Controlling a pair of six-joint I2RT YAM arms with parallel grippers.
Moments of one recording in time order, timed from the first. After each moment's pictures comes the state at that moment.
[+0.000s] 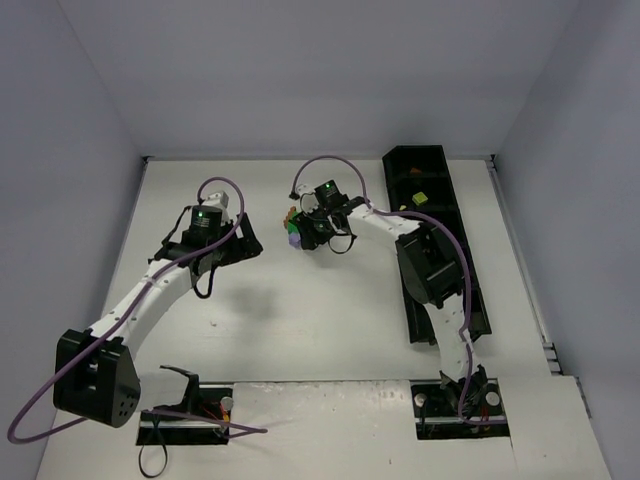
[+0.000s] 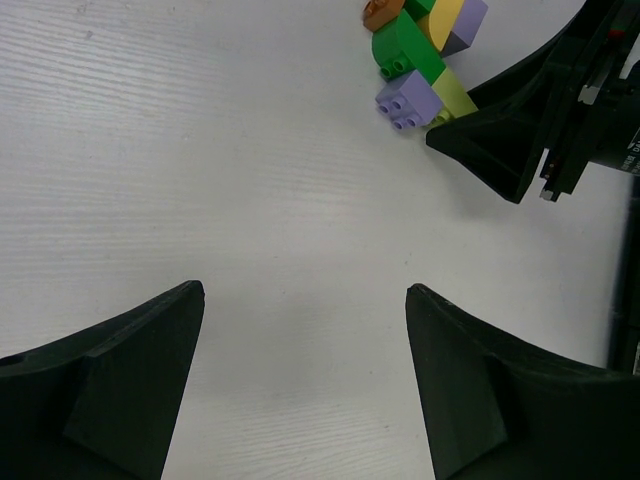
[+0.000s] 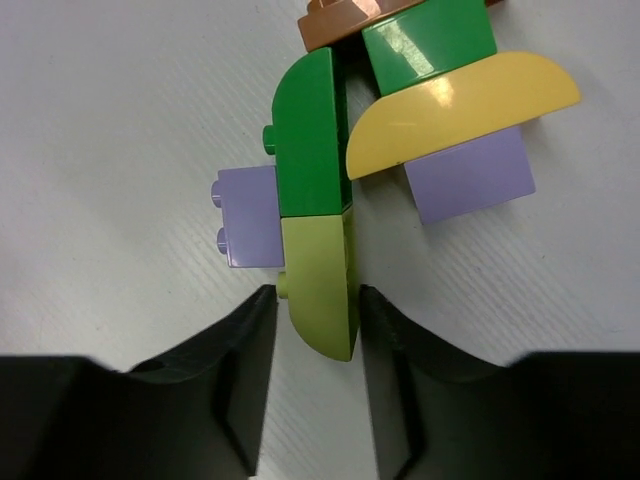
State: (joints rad) left arm -0.28 1.25 0.90 -0.40 0.06 -0.52; right arm 0.59 2.23 1.65 -0.34 -0.31 -0.08
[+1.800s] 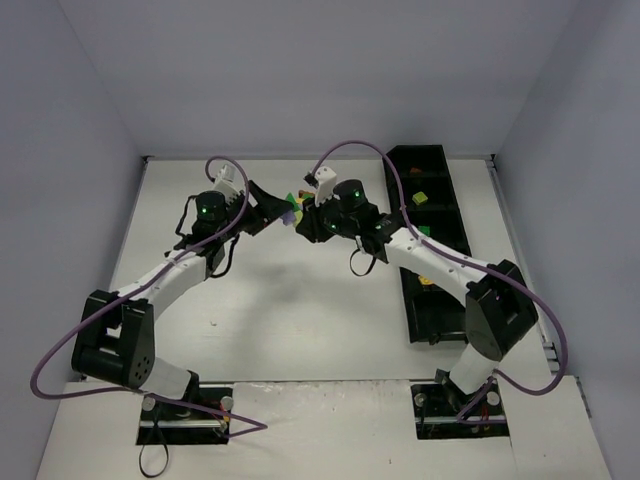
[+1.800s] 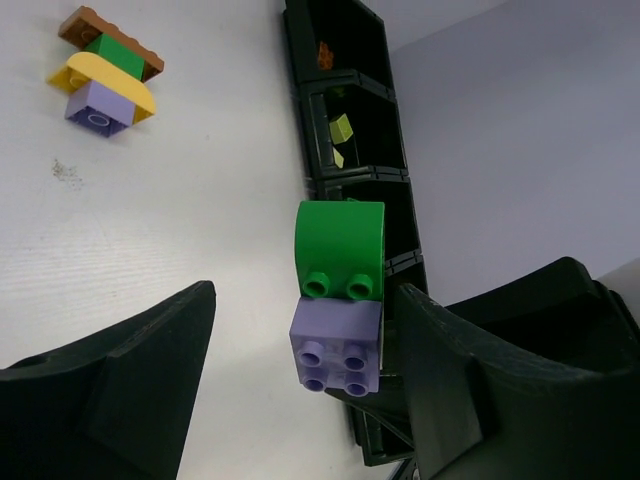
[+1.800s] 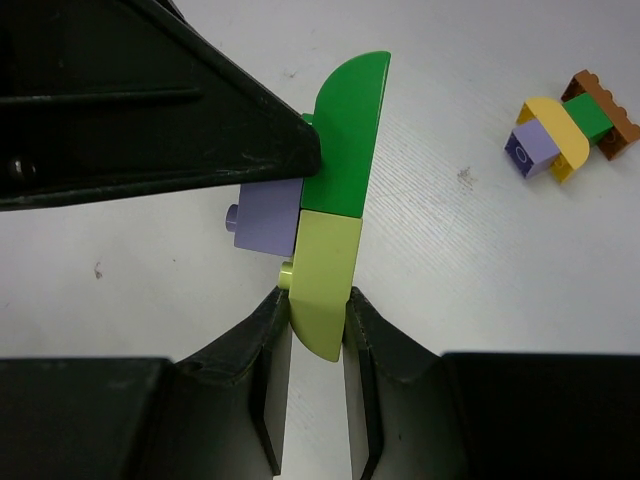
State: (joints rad) left arm -0.28 1.44 0.88 0.31 0.41 -0.92; right arm 0.68 1.67 1.24 -0.03 -0.24 0.16
